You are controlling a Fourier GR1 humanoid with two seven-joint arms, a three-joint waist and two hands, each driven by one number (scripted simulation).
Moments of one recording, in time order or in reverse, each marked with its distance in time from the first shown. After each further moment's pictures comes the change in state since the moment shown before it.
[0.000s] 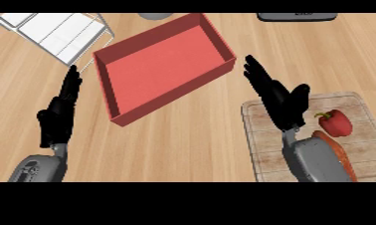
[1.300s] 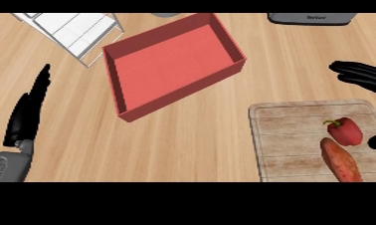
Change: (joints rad) left arm -0.018 0.176 0.027 0.065 -0.097 -0.023 0.136; right arm -0.038 -0.801 -0.017 0.036 0.397 0.397 -0.967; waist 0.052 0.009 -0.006
